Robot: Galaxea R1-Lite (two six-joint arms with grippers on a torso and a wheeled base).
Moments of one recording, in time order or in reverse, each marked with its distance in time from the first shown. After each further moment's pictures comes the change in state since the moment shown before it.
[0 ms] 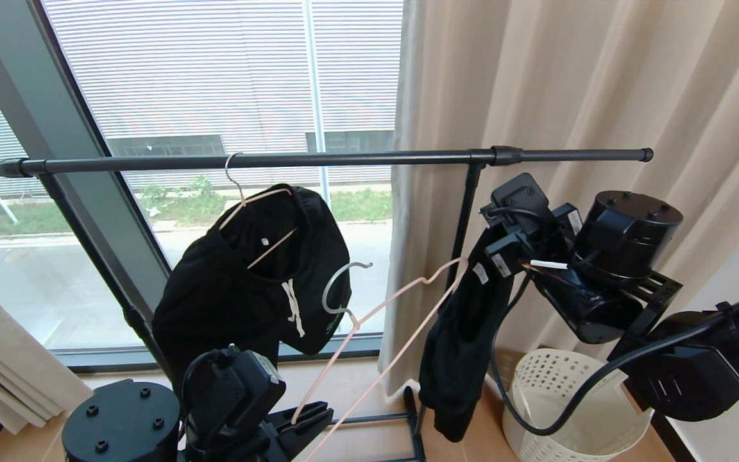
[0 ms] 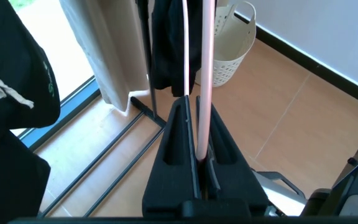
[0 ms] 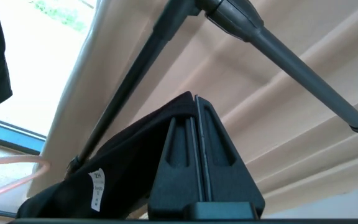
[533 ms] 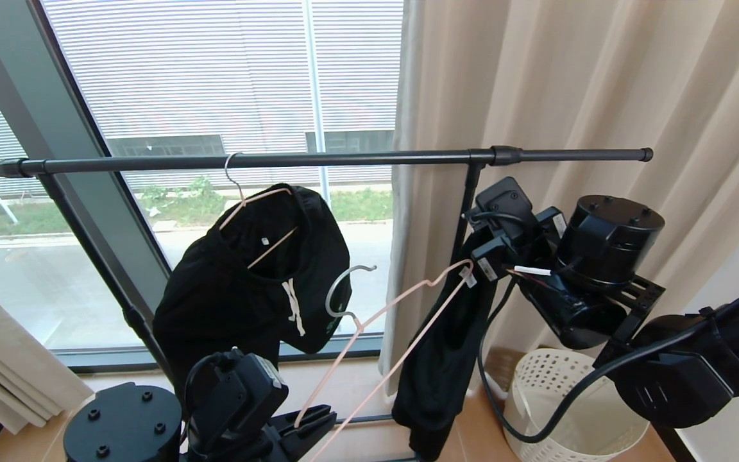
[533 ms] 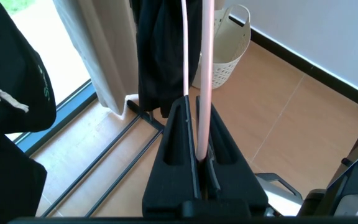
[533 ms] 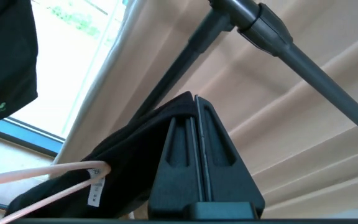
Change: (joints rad) left arm -0.011 0.007 0.004 -0.009 -0.002 -0.002; right arm 0.046 0.023 -0.019 -0.004 -0.032 0.003
